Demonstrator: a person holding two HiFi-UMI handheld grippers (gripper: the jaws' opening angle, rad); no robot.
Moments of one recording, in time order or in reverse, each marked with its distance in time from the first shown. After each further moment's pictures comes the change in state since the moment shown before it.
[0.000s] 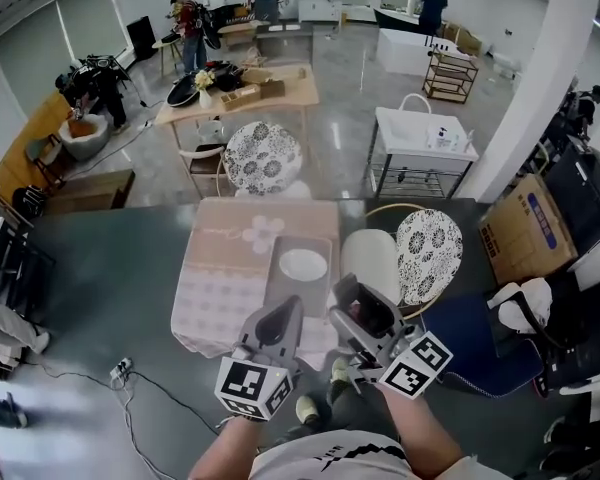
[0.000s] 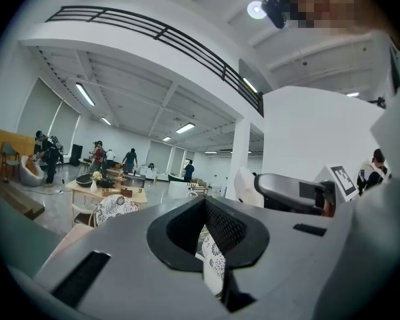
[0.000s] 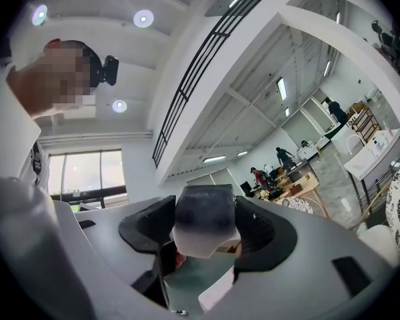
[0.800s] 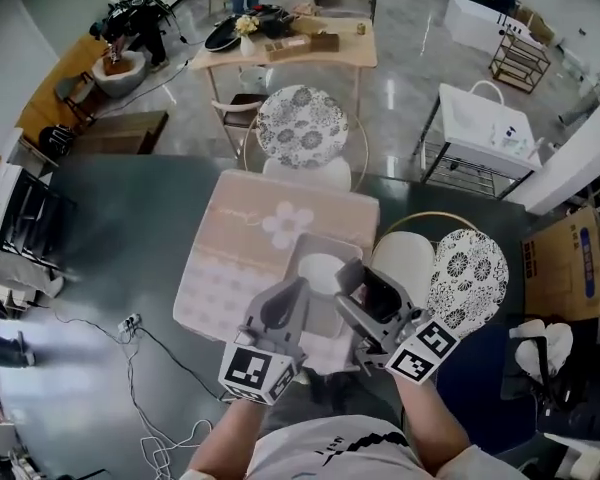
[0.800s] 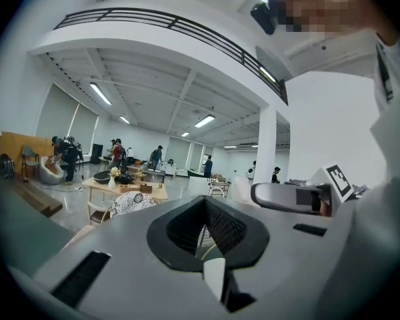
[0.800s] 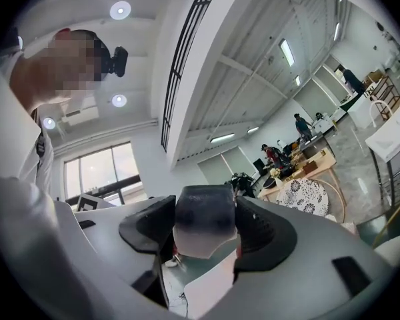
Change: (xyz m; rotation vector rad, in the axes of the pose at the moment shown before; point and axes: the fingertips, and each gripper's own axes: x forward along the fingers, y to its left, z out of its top) left arm 0.134 0.113 -0.027 -0.018 0.040 0.171; right arm 0.127 -0.147 -0.030 0.060 0.195 0.145
